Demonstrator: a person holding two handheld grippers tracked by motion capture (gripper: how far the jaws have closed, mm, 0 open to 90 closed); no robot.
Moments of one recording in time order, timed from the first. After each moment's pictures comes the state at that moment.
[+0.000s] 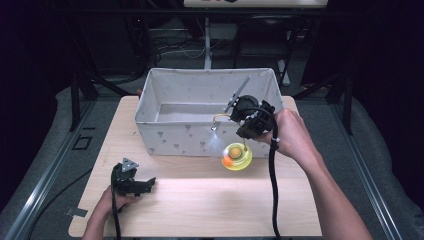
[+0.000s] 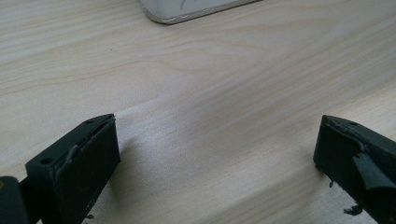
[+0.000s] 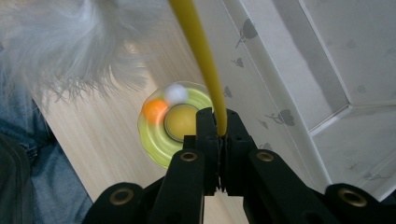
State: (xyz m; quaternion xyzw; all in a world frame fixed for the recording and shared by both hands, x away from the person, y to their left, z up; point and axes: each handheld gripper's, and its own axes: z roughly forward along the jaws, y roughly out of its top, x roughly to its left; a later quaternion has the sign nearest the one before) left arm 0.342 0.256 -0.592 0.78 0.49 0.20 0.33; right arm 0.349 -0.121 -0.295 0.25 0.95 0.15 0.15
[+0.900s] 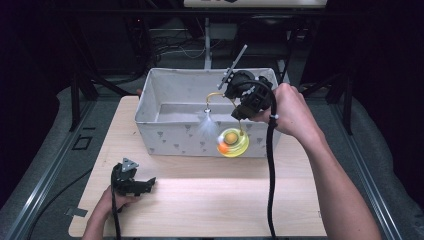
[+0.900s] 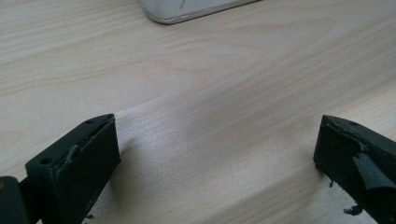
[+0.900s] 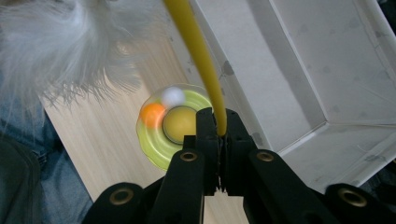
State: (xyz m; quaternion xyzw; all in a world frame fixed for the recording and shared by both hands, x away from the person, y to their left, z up) left arm 0.342 0.257 -0.592 0.78 0.49 0.20 0.33; right arm 0.361 -0.109 -0.244 0.23 0.95 0.16 0.16
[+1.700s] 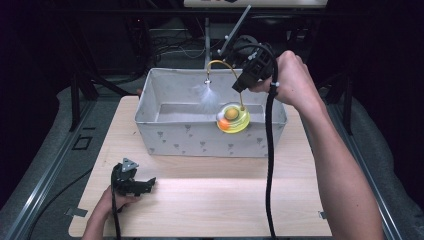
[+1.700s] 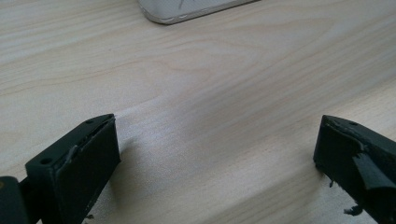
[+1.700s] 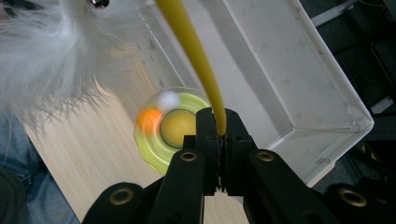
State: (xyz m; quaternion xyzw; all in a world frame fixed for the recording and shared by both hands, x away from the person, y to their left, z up) left arm 0.342 0.257 -0.591 0.79 0.48 0.20 0.33; right arm 0.392 -0.110 -0.197 0.26 0.93 0.17 0.18
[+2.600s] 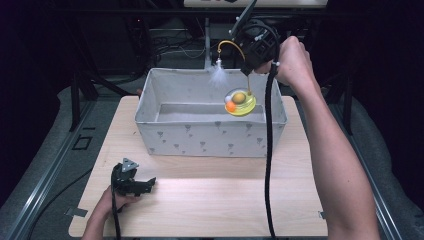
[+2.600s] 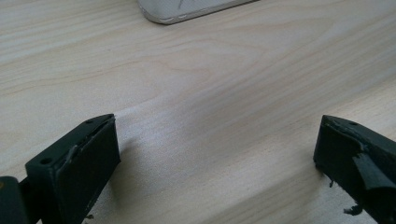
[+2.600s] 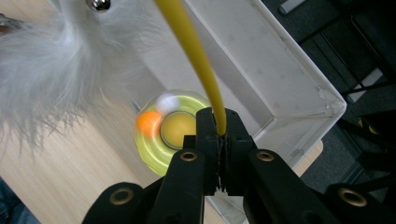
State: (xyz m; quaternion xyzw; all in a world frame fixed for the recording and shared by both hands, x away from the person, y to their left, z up) left arm 0.342 0.257 -0.591 0.79 0.48 0.20 0.33; right arm 0.448 -0.130 -0.199 0.33 0.91 0.17 0.18
